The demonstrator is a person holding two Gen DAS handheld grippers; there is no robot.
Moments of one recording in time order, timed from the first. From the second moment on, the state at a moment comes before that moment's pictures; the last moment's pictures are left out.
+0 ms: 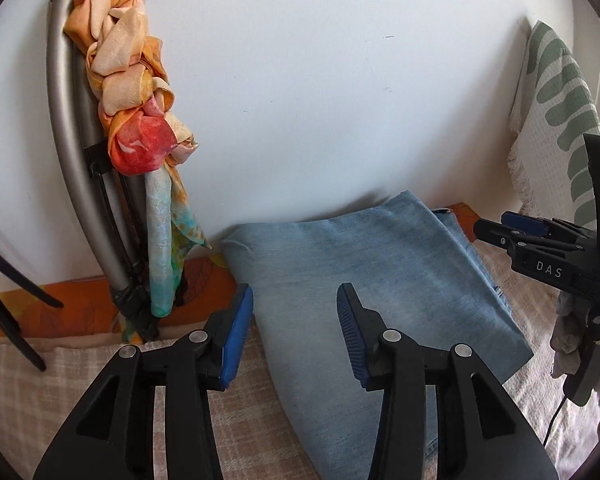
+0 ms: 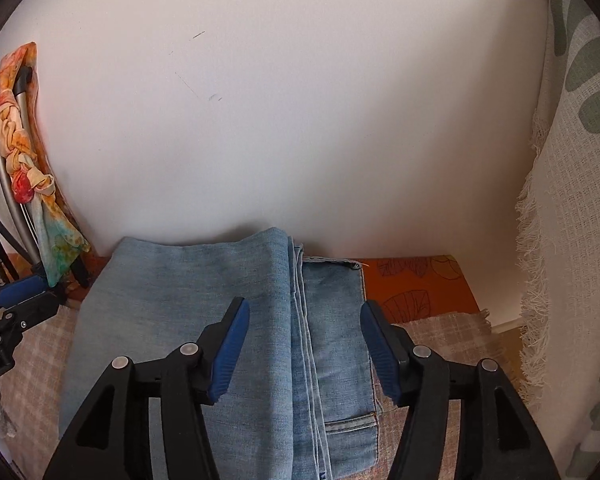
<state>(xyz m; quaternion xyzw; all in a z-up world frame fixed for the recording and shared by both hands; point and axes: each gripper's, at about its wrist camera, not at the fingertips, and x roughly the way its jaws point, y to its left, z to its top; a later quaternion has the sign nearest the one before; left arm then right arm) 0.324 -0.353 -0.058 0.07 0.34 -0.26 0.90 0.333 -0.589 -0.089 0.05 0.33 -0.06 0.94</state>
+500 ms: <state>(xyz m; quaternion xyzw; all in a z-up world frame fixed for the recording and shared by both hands) 0.243 -0.320 0.021 0.04 0.31 -0.30 0.90 0.237 -0.553 -0.012 0.04 0.28 -0.05 0.96</state>
